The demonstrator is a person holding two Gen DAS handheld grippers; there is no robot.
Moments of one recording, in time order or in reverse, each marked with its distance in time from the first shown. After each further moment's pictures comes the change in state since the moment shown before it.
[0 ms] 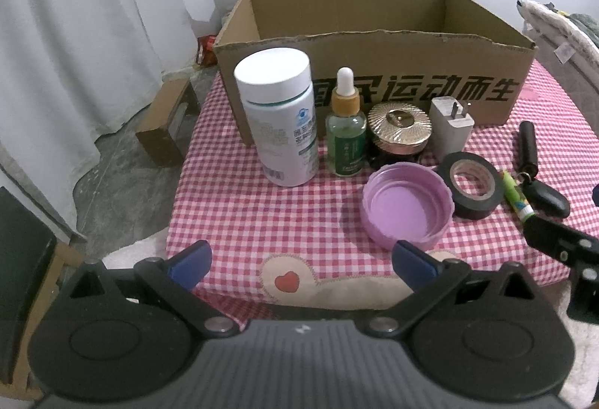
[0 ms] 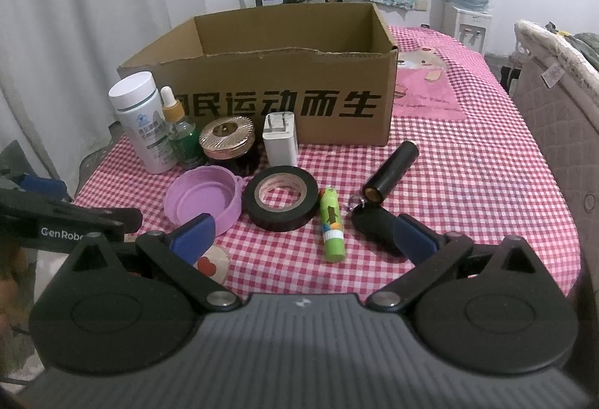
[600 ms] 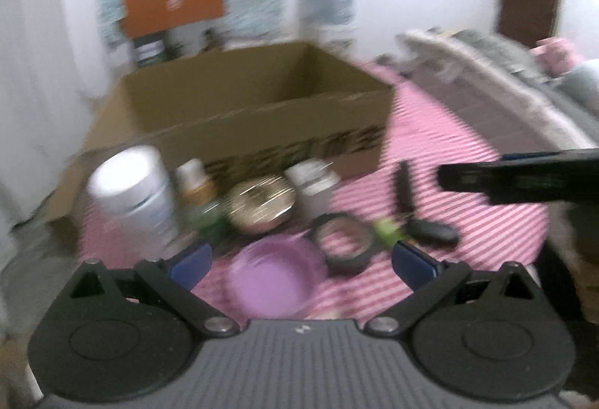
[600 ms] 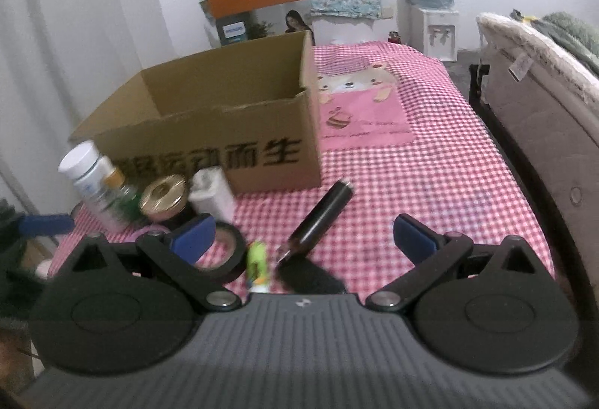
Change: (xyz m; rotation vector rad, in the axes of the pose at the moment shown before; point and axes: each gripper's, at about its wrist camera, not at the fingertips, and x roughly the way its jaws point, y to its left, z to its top) left arm -0.018 -0.051 0.016 0.199 -0.224 -0.340; right arm 0.007 -0.075 0.028 0.145 -0.065 -0.020
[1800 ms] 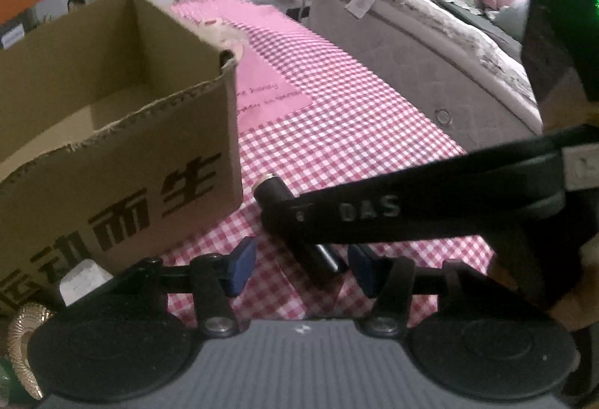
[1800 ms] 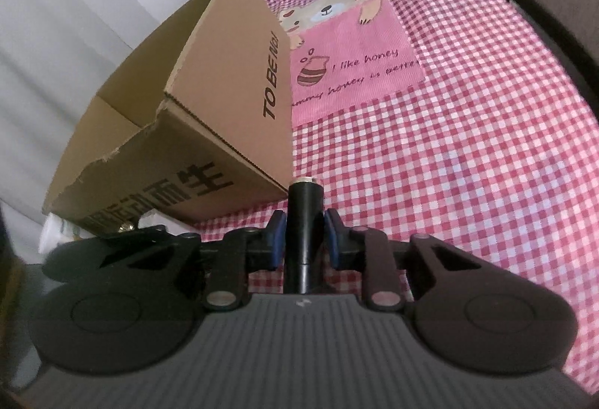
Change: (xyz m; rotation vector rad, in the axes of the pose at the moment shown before) left arm 0.163 -0.083 0.067 0.118 0.259 -0.247; right arm 0.110 -0.082 0.027 0.311 0.268 0.208
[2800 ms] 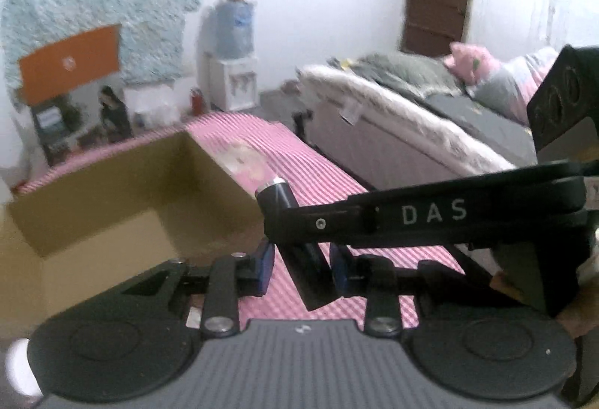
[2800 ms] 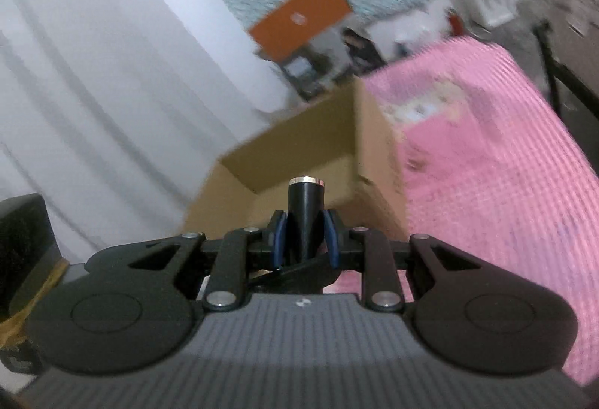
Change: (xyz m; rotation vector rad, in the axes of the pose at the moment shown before) left arm -0.148 -0.015 0.004 0.052 -0.305 0.071; right arm -0.133 0.080 -0.020 -0.094 -0.273 0.226
